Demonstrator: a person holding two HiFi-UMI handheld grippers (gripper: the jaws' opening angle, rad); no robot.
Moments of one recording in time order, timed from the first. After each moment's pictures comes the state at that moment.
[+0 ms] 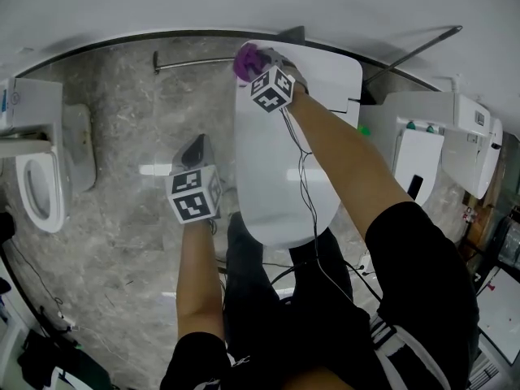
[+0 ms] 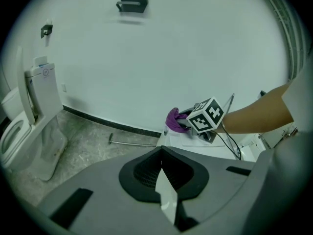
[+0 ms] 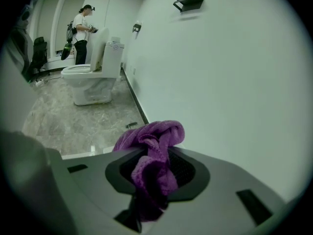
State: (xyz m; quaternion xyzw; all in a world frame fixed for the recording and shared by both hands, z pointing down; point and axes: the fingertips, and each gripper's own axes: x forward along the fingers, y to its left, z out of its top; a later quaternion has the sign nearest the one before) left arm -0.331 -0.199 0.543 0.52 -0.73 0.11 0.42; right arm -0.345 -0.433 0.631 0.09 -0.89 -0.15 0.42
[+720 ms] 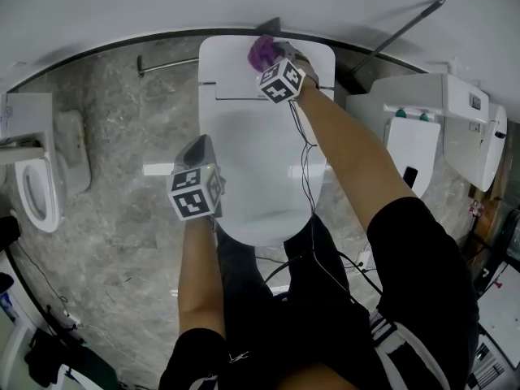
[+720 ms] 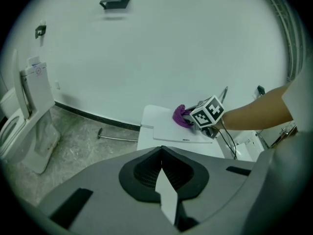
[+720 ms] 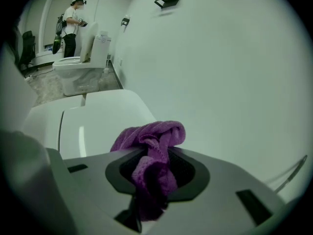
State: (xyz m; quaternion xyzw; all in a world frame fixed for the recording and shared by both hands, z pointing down) left arm -0.228 -0.247 0.550 0.53 -0.72 0.12 0.43; right arm -0.212 -0.526 0.635 0.16 -0.87 -0.15 0.44
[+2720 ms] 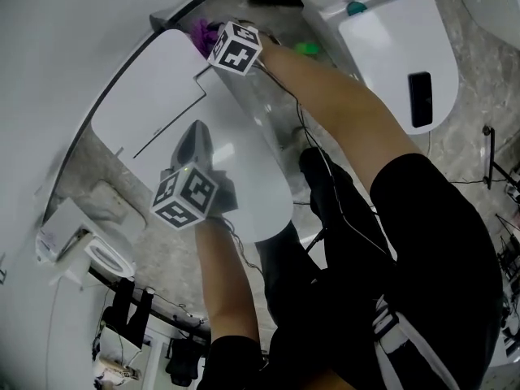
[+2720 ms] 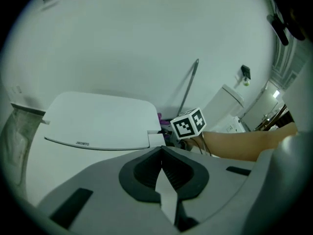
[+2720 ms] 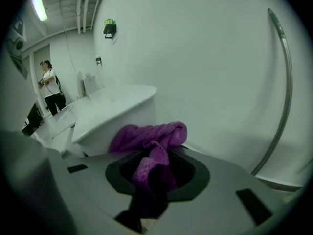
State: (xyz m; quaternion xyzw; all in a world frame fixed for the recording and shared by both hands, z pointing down) left arm 0.033 -0.462 0.598 0.61 -0.62 0.18 0.46; right arm 0.025 -0.646 0.745 0.15 -0.92 0.10 0.34
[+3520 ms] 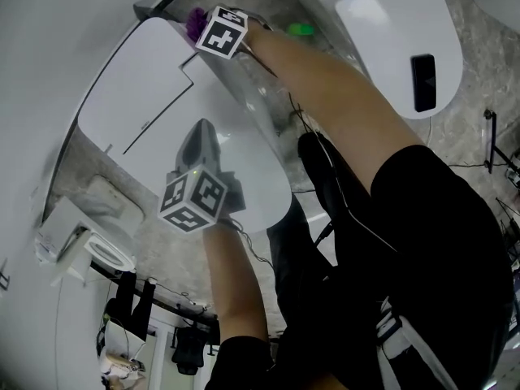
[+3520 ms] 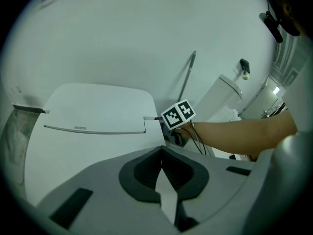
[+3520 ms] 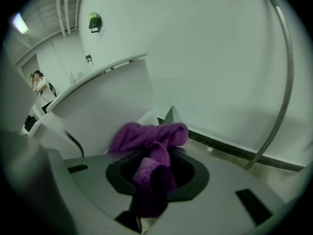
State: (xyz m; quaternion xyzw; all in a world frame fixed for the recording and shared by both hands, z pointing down) left arm 0.059 -0.438 0.616 0.60 -0.61 0.19 0.47; right arm 0.032 -0.636 0.789 0.15 -0.90 0.16 0.39
